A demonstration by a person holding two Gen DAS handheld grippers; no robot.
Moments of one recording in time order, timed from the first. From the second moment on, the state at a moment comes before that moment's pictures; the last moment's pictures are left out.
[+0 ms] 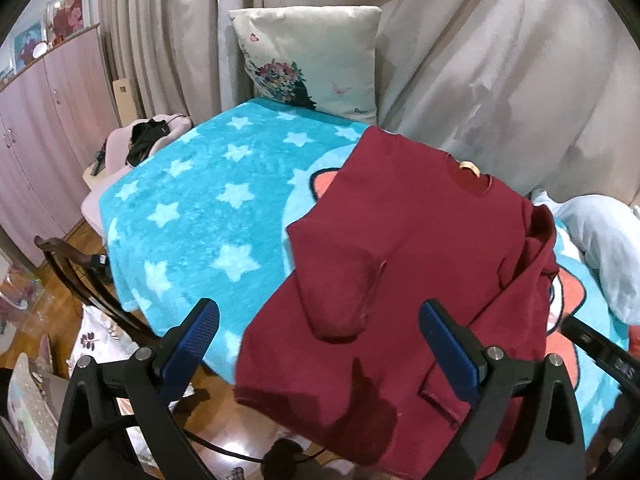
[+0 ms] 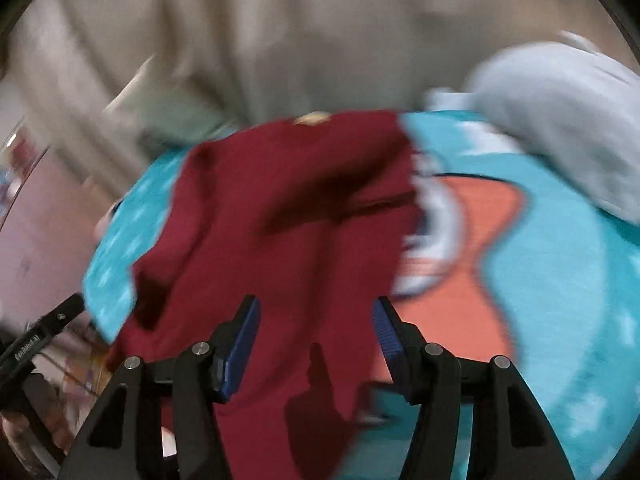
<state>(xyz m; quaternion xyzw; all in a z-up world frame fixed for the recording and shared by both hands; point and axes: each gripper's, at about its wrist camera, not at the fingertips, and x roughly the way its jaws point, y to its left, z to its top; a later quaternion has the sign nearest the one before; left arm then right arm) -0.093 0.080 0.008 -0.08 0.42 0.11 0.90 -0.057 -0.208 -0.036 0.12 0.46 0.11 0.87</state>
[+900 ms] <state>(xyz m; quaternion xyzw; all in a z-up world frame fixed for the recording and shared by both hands) -0.081 0.095 -0.004 -0.10 0.43 0.11 0.89 -0.044 -0.231 -0.071 0.12 0.51 0.03 0.85</state>
